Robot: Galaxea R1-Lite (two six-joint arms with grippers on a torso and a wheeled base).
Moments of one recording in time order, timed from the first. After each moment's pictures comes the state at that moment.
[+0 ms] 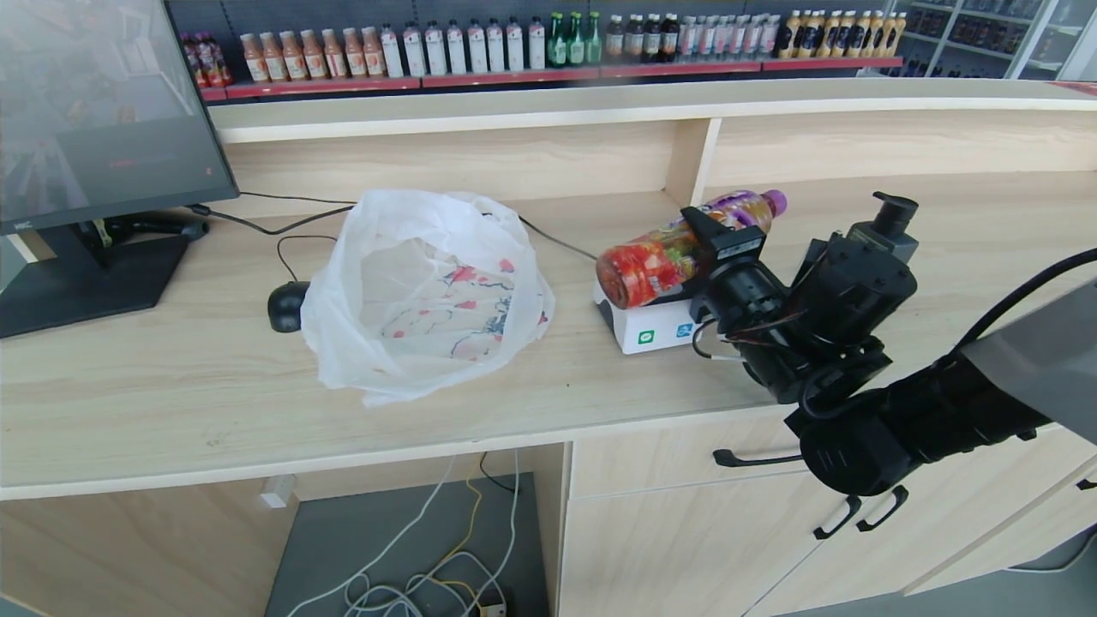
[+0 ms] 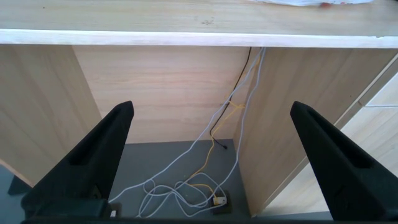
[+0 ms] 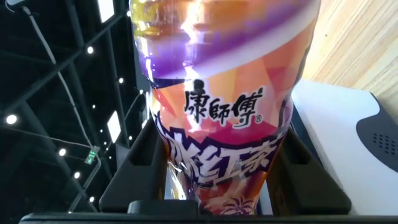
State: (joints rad) left arm 0.00 0.00 0.00 0.00 0.00 0.00; right arm 0.47 2.06 -1.00 -1.42 -0.16 1.27
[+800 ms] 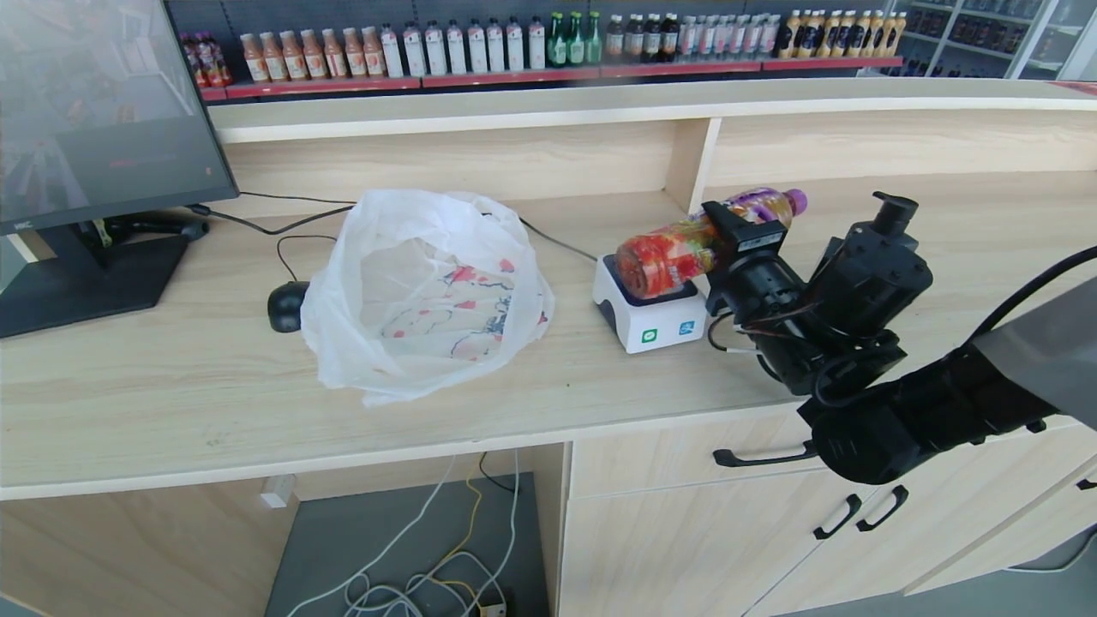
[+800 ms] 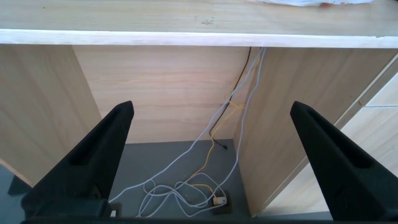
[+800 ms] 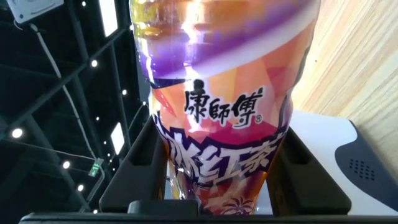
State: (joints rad) left arm 0.00 0.00 0.00 0.00 0.00 0.00; right arm 0.42 2.06 -1.01 -1.42 -0.16 1.31
